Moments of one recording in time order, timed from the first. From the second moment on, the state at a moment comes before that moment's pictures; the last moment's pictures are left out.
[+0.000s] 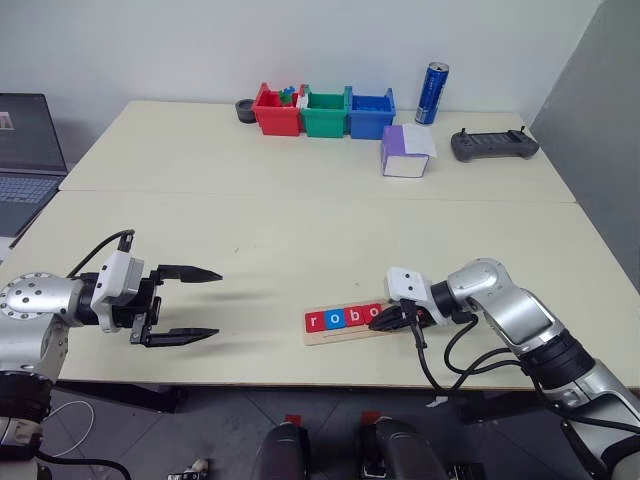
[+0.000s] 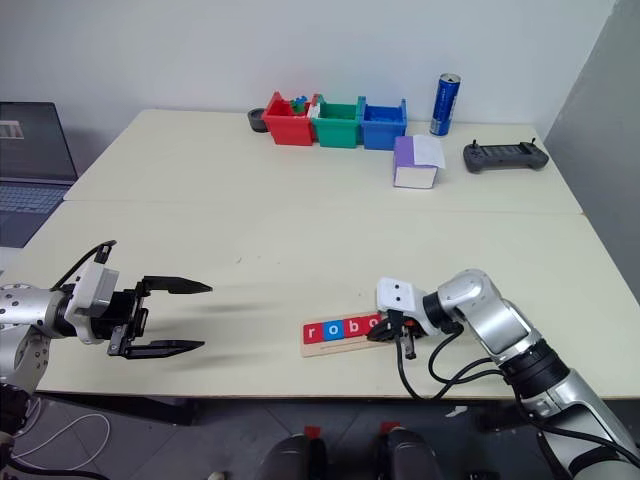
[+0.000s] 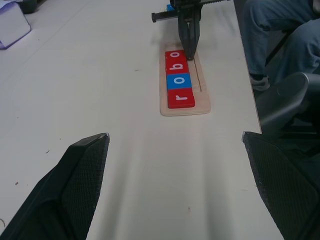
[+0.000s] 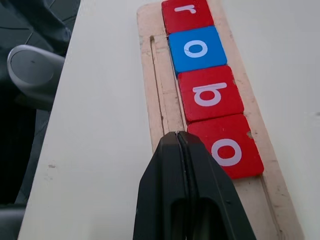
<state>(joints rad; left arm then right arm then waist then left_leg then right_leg) -0.29 1.03 0.01 0.41 -0.67 -0.25 -1.61 -0.58 -0.60 0.45 0.00 0.09 0.44 1.26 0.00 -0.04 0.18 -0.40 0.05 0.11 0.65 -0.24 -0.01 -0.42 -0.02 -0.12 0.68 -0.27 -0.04</state>
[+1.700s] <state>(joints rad) -0.40 0.95 -0.12 0.44 -0.66 -0.25 -1.61 0.07 -0.41 -0.26 -0.37 0.26 0.73 0.37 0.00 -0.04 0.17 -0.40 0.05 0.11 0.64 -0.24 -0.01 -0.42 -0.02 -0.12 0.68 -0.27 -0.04</state>
